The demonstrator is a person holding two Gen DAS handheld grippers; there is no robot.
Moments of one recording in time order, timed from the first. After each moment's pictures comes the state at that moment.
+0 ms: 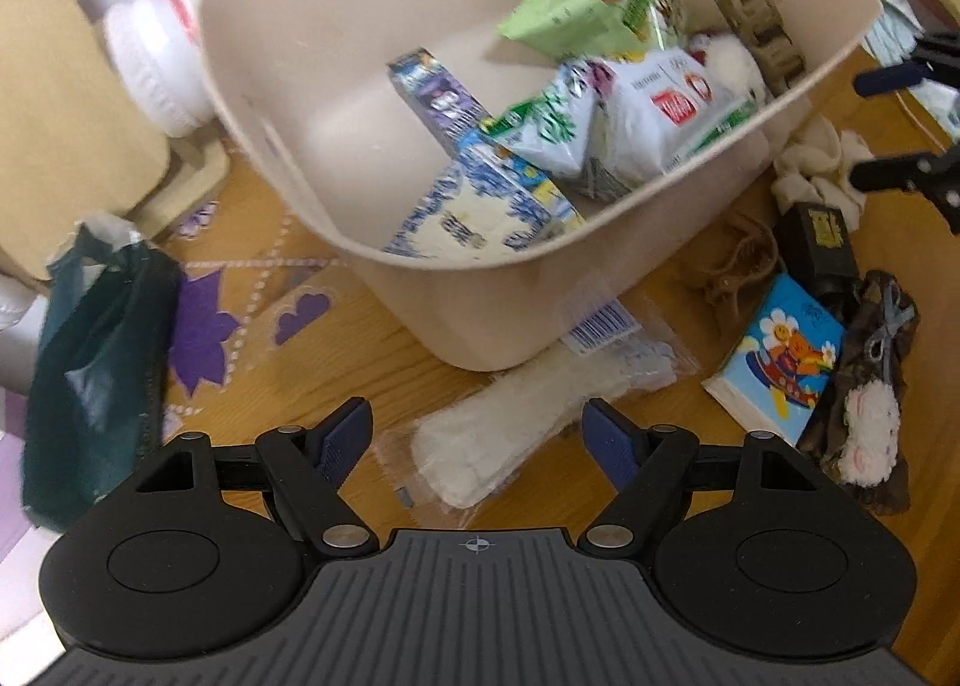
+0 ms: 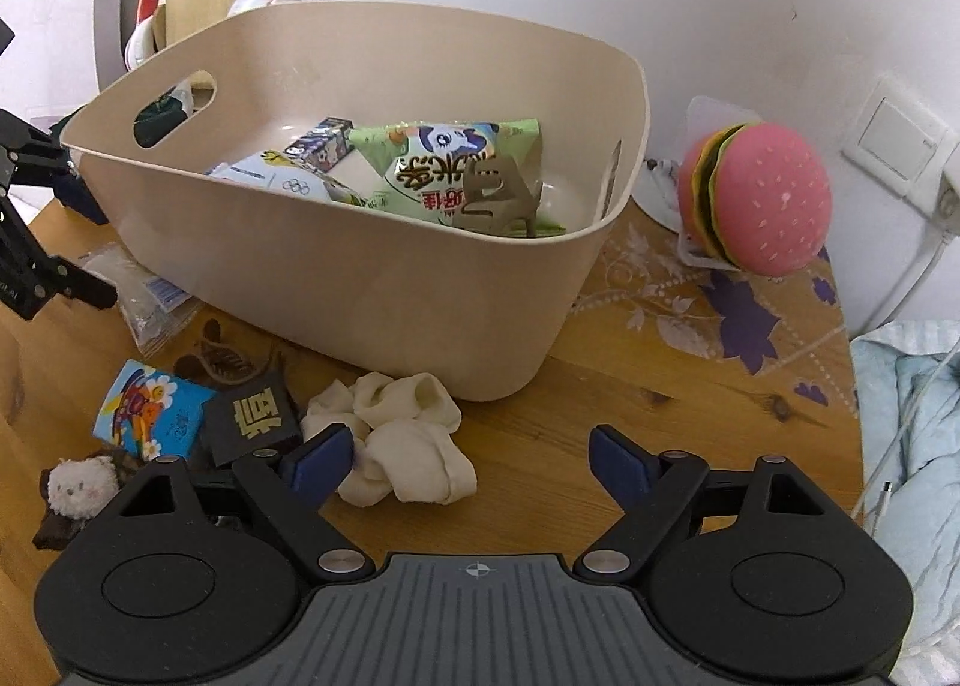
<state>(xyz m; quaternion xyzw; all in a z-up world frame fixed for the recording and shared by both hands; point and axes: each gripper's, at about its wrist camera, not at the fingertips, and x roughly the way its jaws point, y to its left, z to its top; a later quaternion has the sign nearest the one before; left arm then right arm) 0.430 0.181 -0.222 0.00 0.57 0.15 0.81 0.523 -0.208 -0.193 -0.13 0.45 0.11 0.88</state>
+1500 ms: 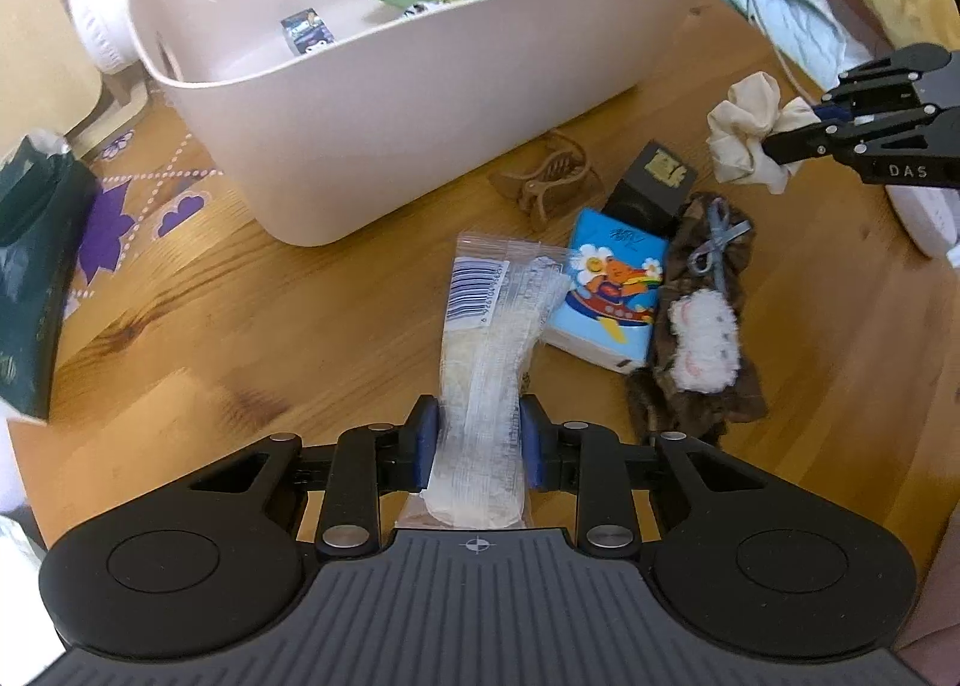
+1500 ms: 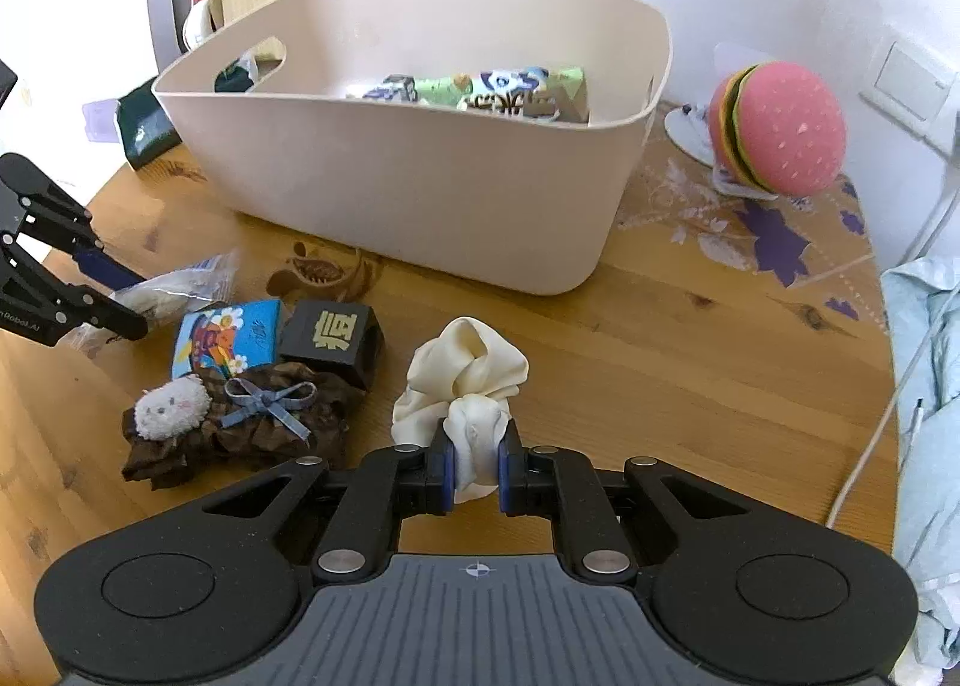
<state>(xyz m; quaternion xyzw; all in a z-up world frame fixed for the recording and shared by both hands) 0.390 0.125 -0.224 -0.07 0.56 0.10 0.82 0.464 -0.210 -0.180 -0.10 0.48 0.14 0.86</state>
